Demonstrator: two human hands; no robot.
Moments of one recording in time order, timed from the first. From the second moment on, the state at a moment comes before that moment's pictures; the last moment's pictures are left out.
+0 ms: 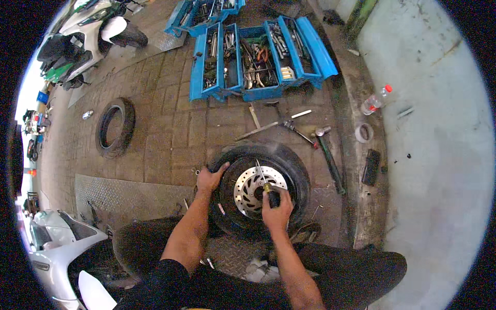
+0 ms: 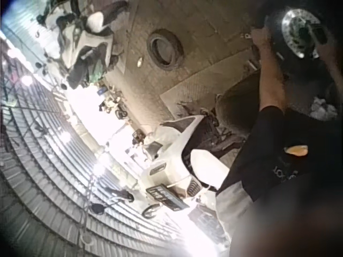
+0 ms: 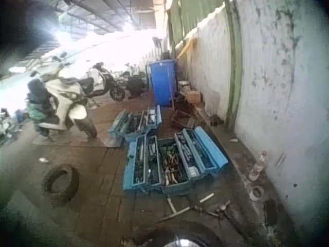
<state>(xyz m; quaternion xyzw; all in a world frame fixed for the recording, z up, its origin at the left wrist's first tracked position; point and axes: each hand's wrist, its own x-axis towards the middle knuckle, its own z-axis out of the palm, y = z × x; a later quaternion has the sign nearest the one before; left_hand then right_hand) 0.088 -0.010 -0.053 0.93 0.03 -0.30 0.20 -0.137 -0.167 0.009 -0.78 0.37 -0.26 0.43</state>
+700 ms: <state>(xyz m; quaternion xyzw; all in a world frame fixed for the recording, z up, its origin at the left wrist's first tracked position) 0.116 -0.055 -0.114 0.98 -0.15 -0.08 0.14 -0.013 -0.217 0.006 -0.73 0.40 -0.35 0.43</state>
